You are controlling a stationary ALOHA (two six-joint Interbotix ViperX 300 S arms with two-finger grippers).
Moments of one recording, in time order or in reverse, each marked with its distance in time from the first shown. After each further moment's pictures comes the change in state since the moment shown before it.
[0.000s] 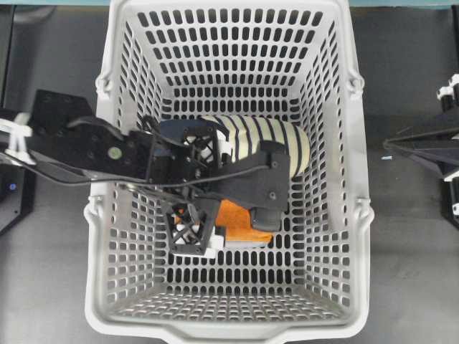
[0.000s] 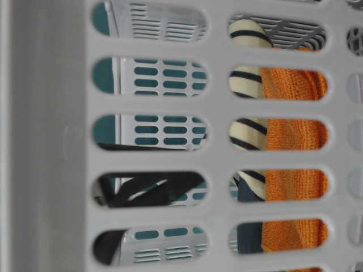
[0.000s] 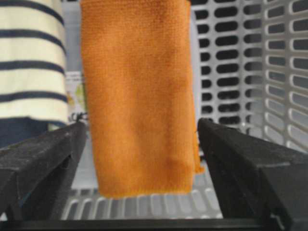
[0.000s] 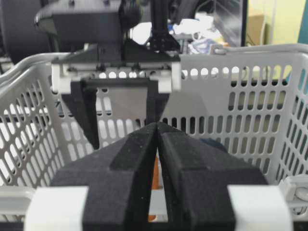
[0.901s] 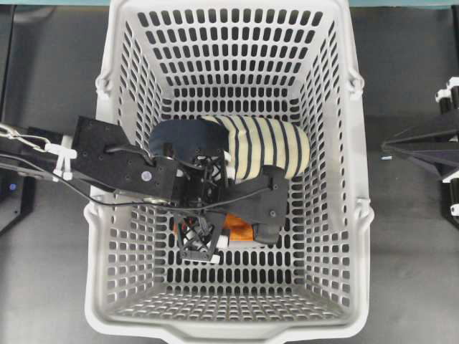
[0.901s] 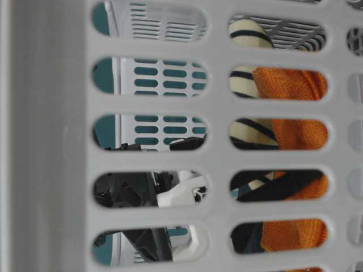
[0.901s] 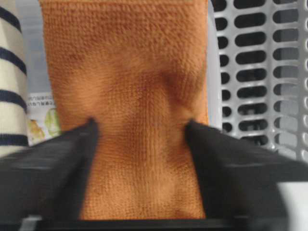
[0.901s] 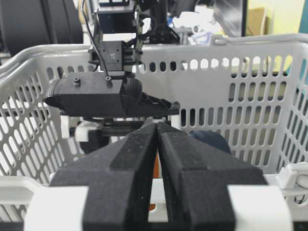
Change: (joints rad) left arm -0.002 0.080 0.130 0.002 -0.181 0.023; right arm 0.000 0.000 0.014 0.008 0.000 -0.002
